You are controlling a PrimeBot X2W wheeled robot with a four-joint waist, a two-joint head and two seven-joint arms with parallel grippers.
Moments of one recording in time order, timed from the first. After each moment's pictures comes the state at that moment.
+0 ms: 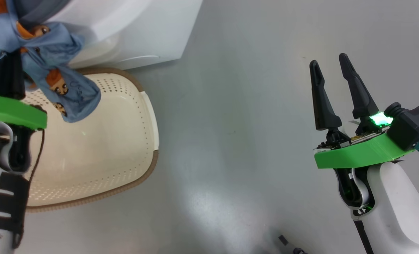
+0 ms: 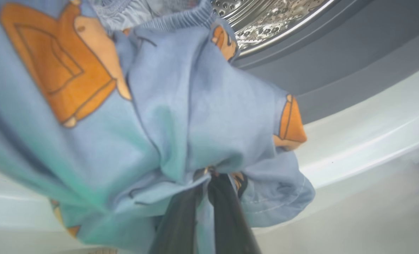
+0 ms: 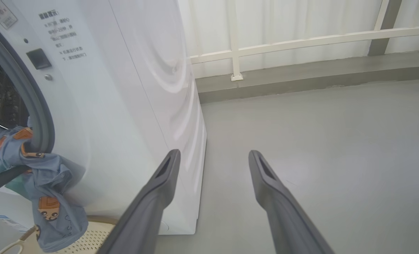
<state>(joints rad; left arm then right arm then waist) -0.86 0.38 -0.25 0.75 -0.71 -0.13 -0.25 -0.42 -0.09 0.15 0.10 0.38 0.13 -0.25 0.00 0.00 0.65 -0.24</state>
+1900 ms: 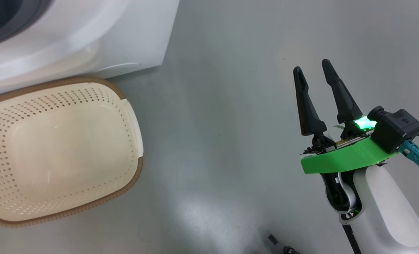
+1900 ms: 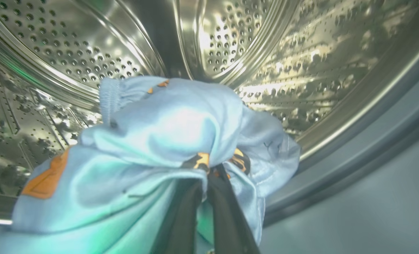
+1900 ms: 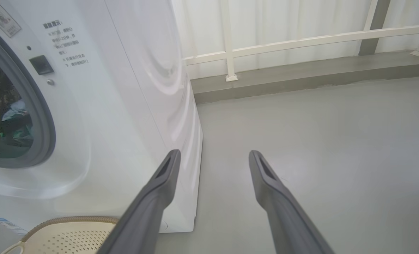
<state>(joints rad) -1.29 0.42 -0.13 1.13 -0.23 -0.13 -0.23 -0.42 -0.06 0.19 0.12 0.39 0.13 -0.25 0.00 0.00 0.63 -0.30</state>
